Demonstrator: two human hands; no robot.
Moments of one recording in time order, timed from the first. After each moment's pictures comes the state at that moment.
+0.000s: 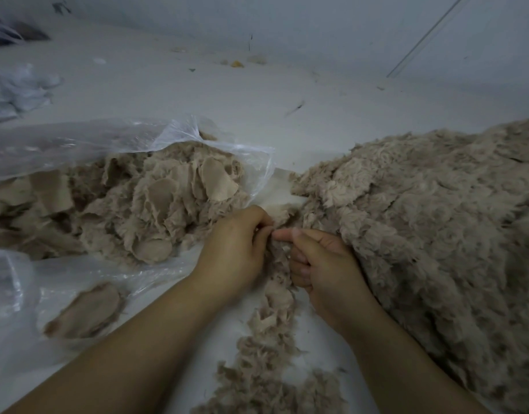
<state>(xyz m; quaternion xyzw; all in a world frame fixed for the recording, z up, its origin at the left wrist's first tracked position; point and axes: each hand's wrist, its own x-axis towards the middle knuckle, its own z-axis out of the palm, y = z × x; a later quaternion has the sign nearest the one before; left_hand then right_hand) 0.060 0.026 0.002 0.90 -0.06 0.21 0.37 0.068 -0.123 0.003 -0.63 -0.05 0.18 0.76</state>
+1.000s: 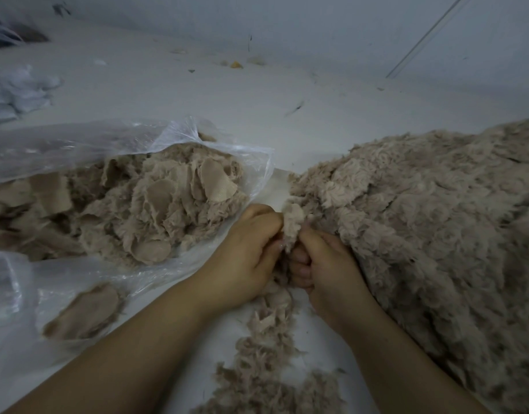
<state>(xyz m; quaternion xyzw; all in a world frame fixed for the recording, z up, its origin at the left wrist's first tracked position) 0.054 0.024 0.009 0.88 -0.23 0.16 0.39 0.069 -0.122 0.007 -0.59 -0.03 0.18 0.78</state>
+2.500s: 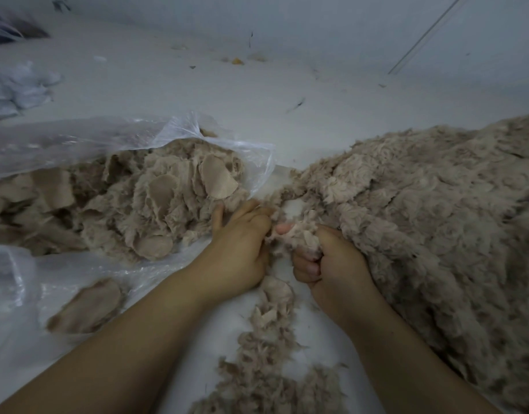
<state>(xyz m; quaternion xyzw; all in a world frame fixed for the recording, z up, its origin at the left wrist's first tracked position) 0.060 0.035 -0.003 0.96 -0.12 0.08 0.22 0.071 -0.123 0.013 -0.53 0.02 0.22 0.82</state>
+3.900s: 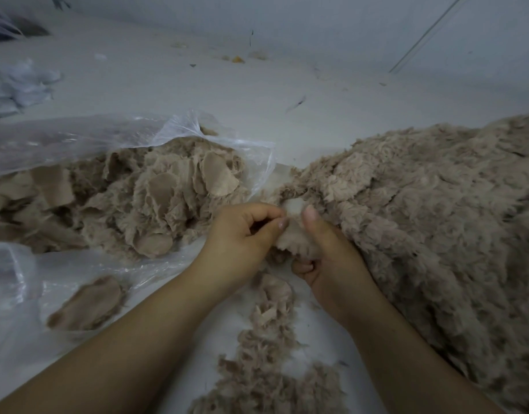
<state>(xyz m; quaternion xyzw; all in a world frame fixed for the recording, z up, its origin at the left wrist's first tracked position) 0.046 0.017 0.022 0.76 -0.05 0.12 0.64 0.071 -0.129 0.005 -0.56 -0.06 0.20 0.80</state>
